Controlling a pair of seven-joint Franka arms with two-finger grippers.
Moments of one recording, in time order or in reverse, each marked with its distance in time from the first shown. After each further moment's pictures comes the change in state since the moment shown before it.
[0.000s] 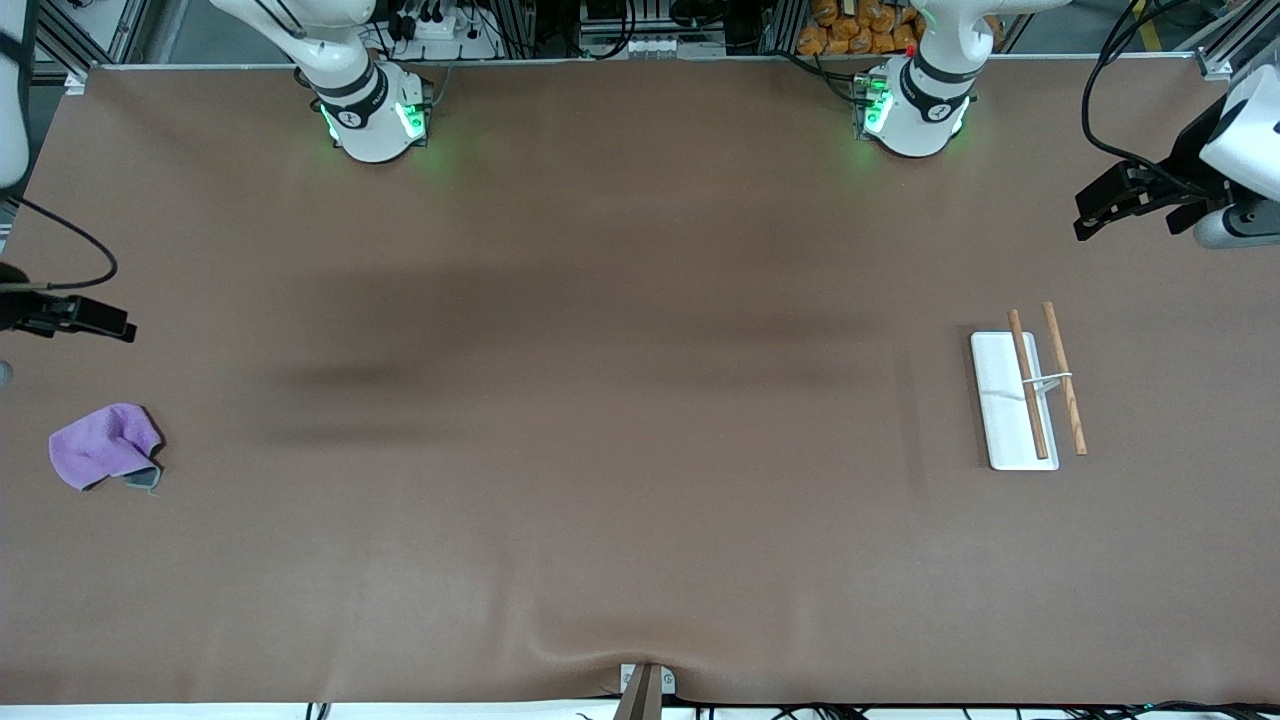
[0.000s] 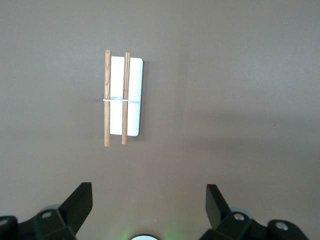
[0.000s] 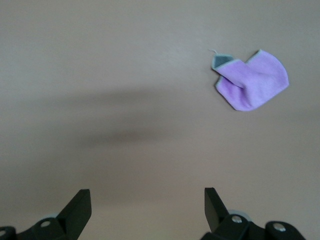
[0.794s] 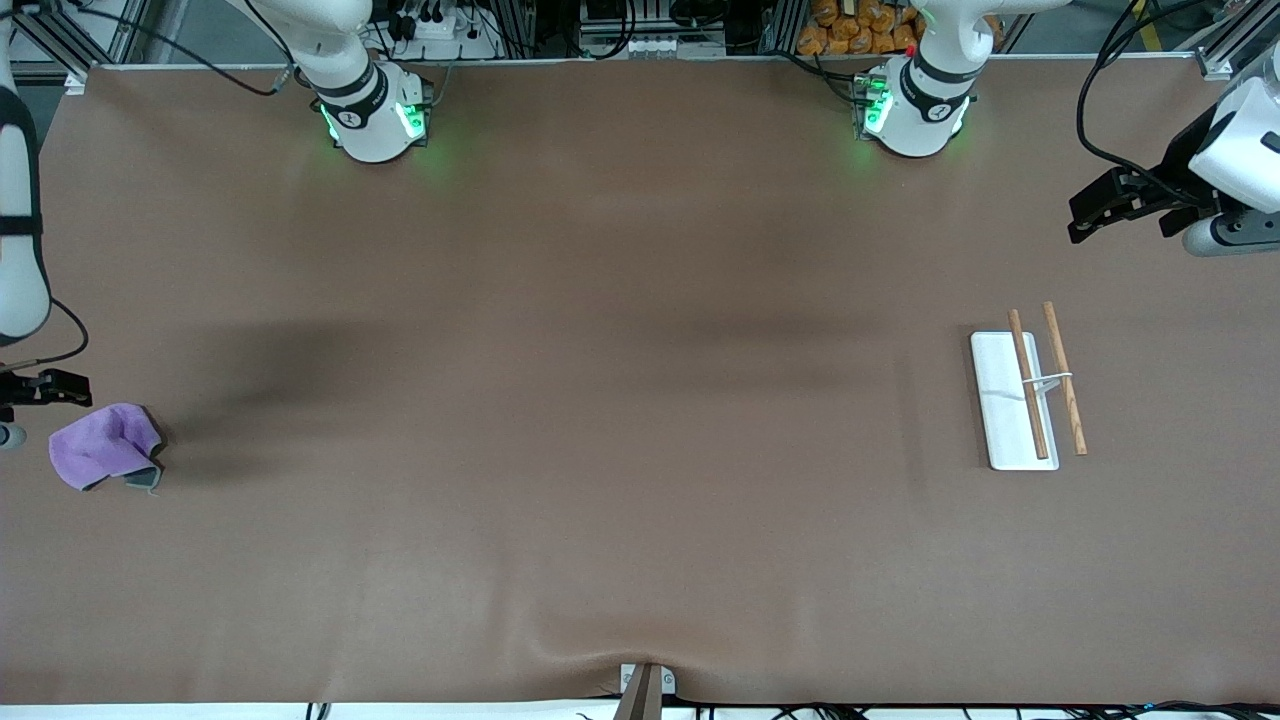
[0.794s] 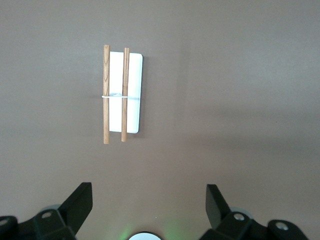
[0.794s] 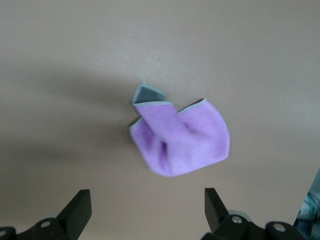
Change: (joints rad) left arm 0.000 0.004 -0.001 -0.011 0.000 -0.001 0.000; right arm -0.209 0.317 -0.004 -0.001 -0.119 0.467 -0.477
